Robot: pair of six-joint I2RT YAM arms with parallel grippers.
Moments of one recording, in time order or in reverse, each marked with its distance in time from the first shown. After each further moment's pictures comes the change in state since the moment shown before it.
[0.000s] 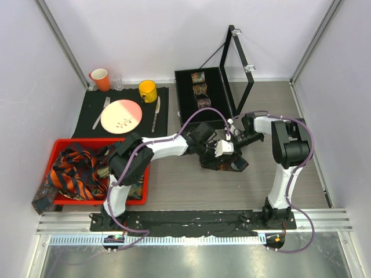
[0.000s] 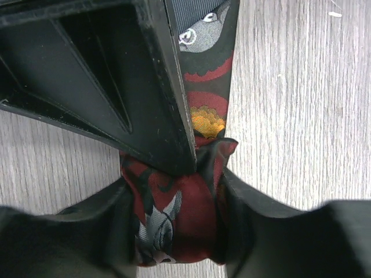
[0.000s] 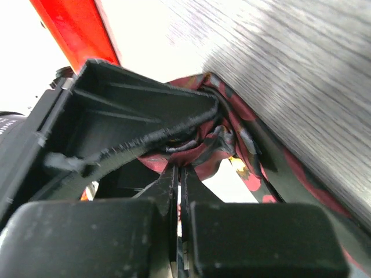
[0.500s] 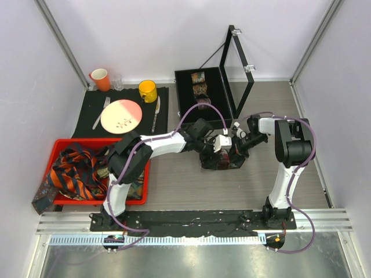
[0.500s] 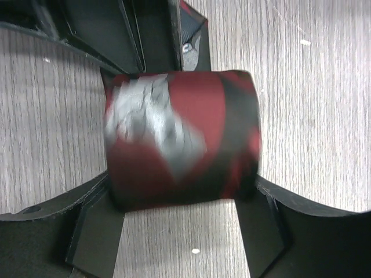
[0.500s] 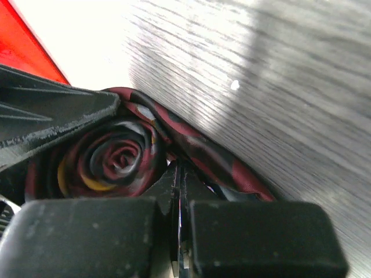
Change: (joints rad) left arm 0.035 0.001 0.006 0.031 0.126 -0.072; right arm -0.061 0.006 -0.031 0.012 0.197 0.007
